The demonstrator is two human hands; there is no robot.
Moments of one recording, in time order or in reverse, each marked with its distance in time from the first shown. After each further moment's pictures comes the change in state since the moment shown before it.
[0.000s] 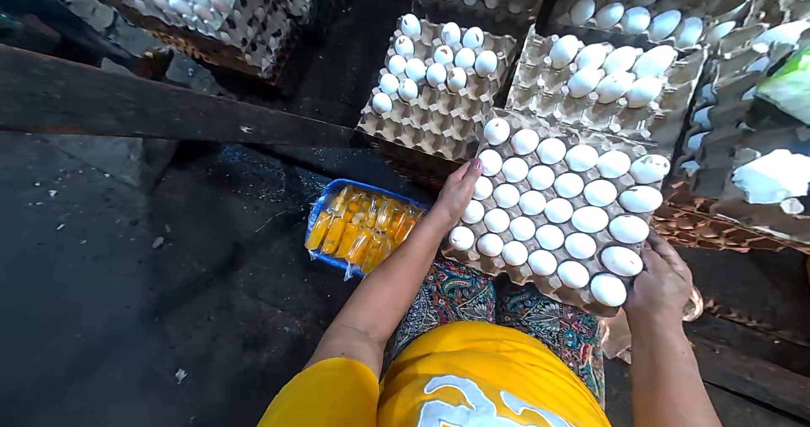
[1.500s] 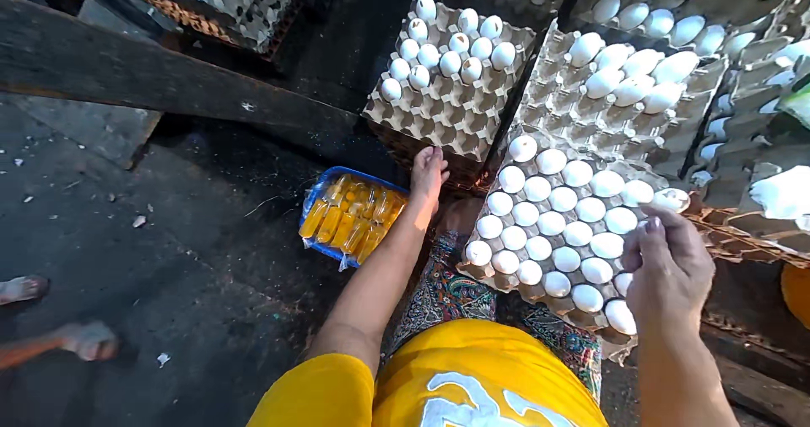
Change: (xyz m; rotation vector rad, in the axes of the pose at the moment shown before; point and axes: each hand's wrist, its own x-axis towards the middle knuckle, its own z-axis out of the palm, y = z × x) left_hand 0.013 -0.008 -0.045 -0.283 0.440 -0.146; right_hand -0.025 -0.065 0.044 -0.245 -0.295 -0.284
